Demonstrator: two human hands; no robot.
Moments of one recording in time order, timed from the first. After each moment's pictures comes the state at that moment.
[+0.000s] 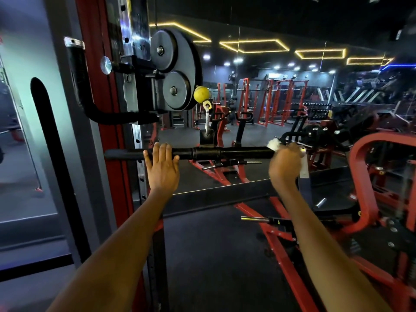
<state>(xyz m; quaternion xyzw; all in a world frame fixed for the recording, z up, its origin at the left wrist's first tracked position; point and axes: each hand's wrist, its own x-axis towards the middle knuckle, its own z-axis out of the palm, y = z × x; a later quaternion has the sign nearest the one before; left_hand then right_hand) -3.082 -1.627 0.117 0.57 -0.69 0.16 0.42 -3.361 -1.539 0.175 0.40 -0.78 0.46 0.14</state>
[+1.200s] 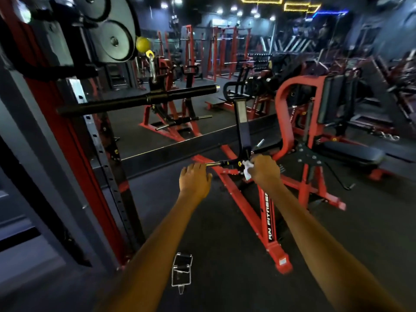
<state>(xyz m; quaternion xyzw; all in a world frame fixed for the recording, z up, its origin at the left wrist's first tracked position) -3.210 -1.369 0.043 0.46 -0.86 -0.03 0.20 -3.382 -1.281 0.084 0.45 -0.85 0.28 -0.01</state>
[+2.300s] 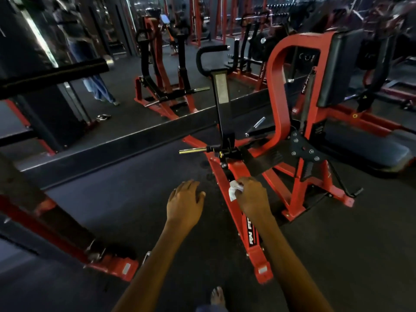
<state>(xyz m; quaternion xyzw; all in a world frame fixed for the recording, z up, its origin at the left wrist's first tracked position) -3.540 -1.420 -0.039 0.53 -0.82 -0.14 0.16 -3.710 -1.361 -0.030 0.51 -0.81 0.29 -0.07</state>
